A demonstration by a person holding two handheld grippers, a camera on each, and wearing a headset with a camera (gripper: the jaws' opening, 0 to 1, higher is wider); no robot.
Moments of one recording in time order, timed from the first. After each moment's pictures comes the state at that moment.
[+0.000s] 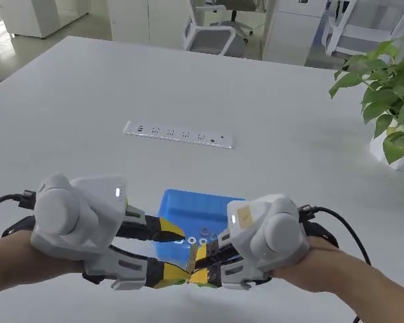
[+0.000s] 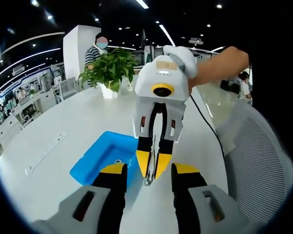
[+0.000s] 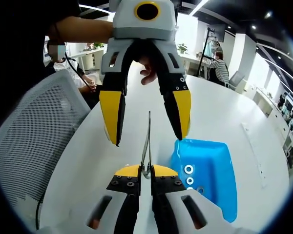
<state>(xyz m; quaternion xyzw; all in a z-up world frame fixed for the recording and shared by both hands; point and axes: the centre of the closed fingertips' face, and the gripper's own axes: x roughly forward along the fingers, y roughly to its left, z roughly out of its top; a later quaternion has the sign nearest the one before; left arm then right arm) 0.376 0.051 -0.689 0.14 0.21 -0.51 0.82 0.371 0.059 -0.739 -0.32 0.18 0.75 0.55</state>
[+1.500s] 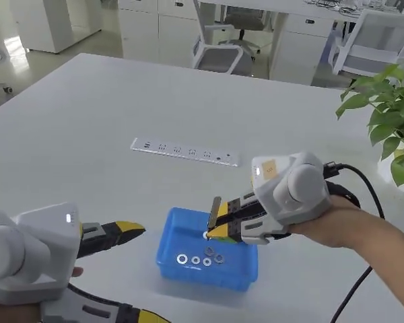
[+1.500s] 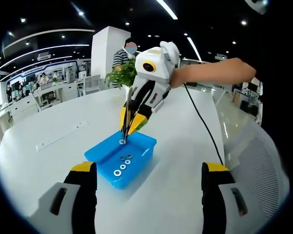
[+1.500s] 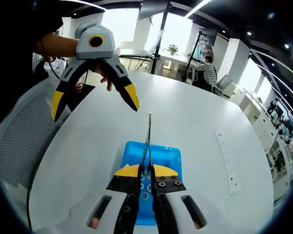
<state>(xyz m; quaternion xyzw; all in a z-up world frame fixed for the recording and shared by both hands) 0.363 0.077 -0.671 0.07 0.21 -0.42 0.88 0.453 0.059 -0.695 -0.34 0.15 0.72 0.59</state>
